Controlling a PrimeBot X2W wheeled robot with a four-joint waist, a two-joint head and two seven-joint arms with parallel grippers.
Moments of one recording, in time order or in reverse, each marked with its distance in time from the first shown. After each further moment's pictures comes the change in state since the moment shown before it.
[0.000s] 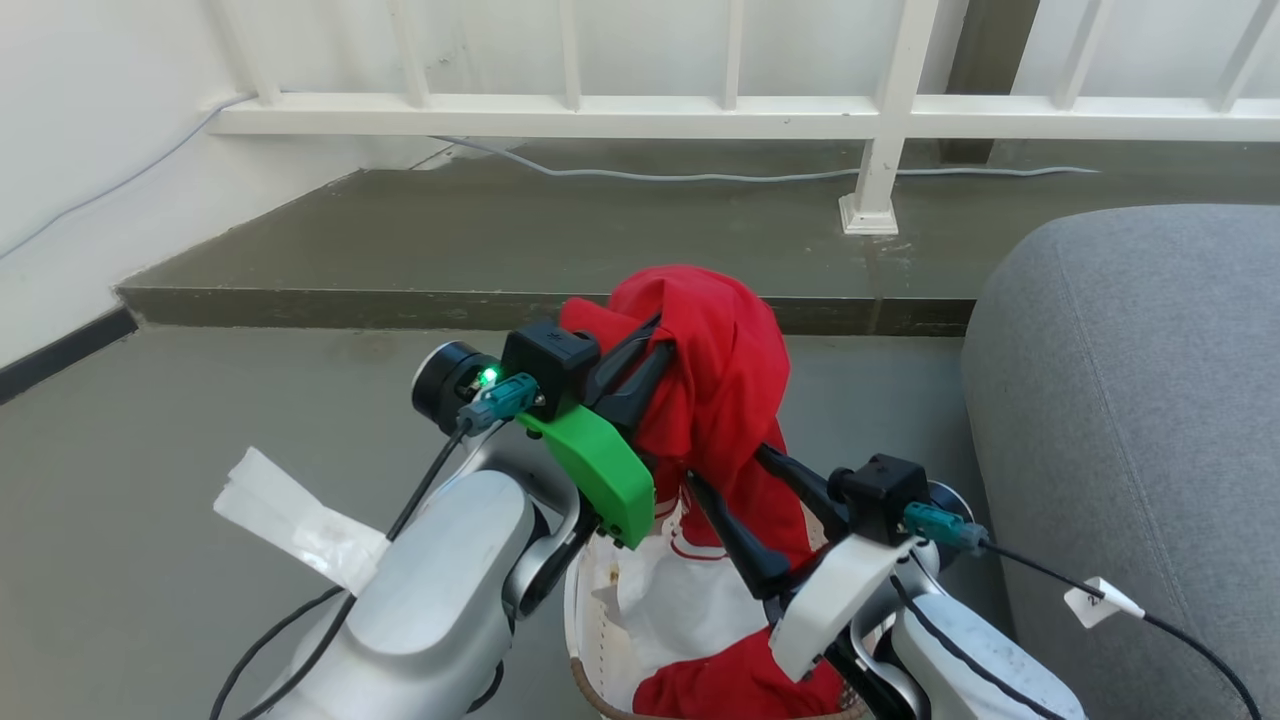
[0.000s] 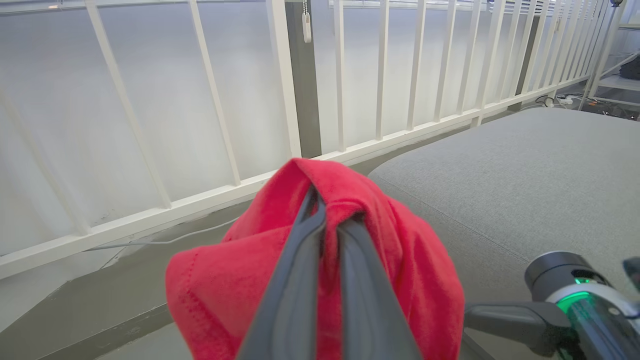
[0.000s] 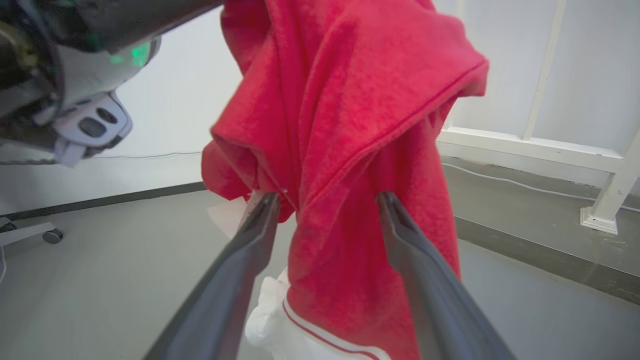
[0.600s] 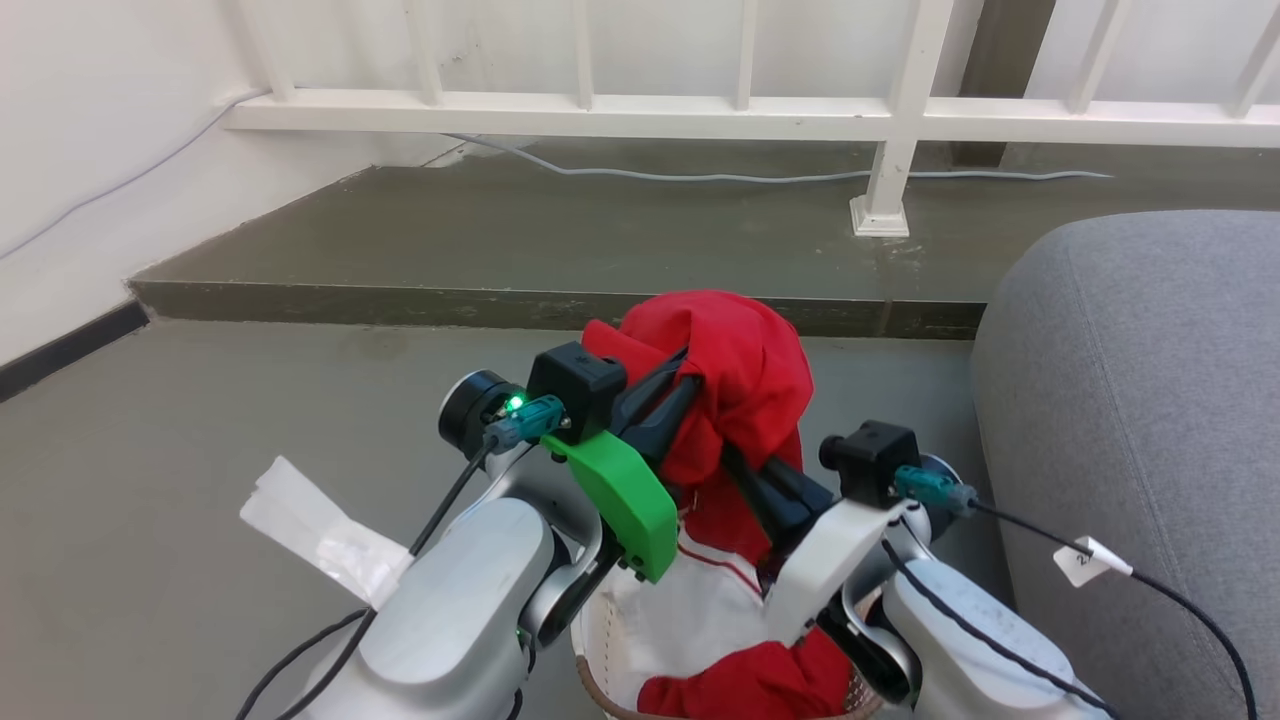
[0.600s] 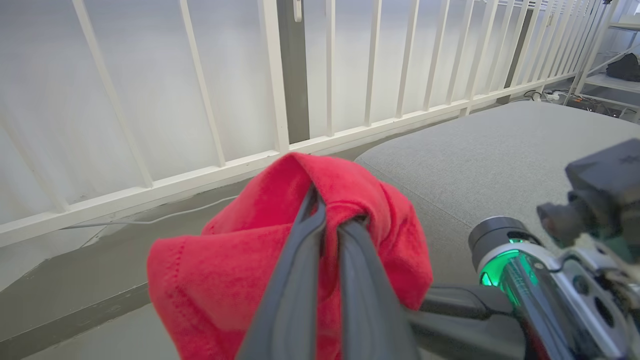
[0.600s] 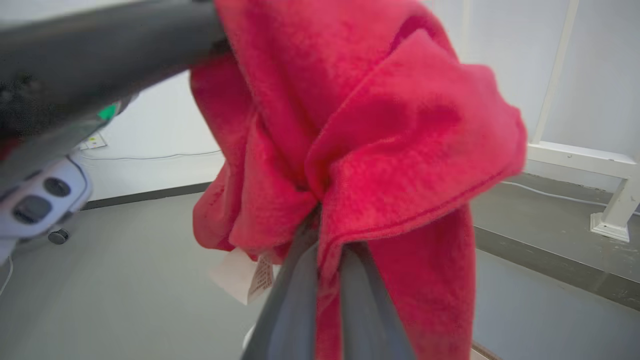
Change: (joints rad) left arm 0.039 0.002 -0.041 -0.076 -0.042 0.017 0.059; right arm -0.095 0.005 0.039 0.089 0.063 0.000 -0.002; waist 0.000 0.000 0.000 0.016
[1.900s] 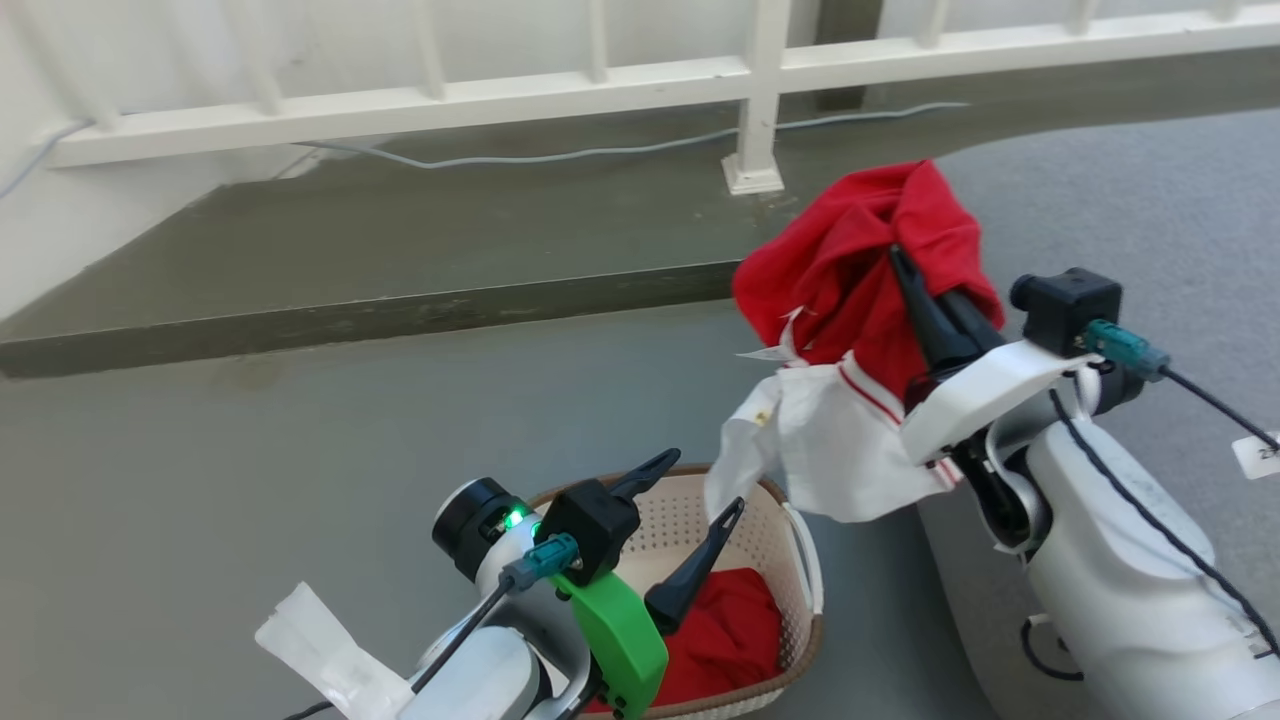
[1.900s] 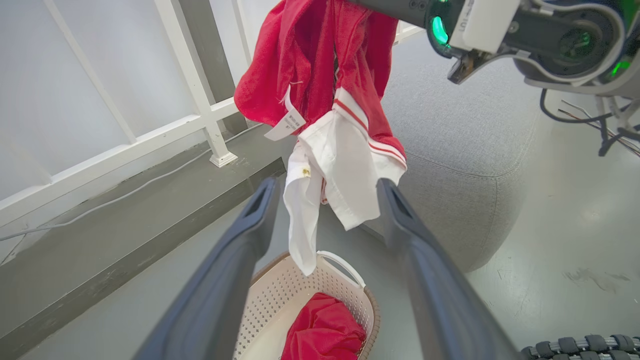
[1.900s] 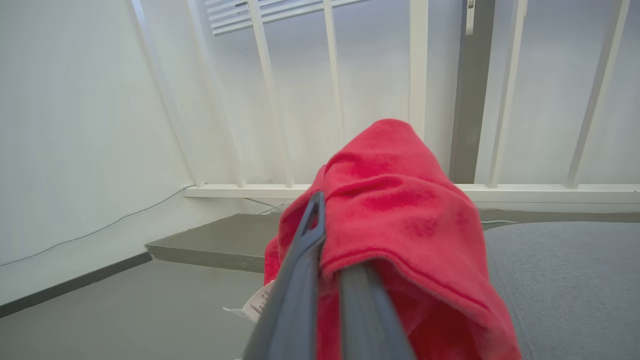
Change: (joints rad) left arm 0.160 0.136 -0.106 -0.189 0.084 0.050 0.045; right arm -0.145 -0.104 -0.241 0.042 0.018 -0.047 -0.020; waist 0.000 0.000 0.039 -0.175
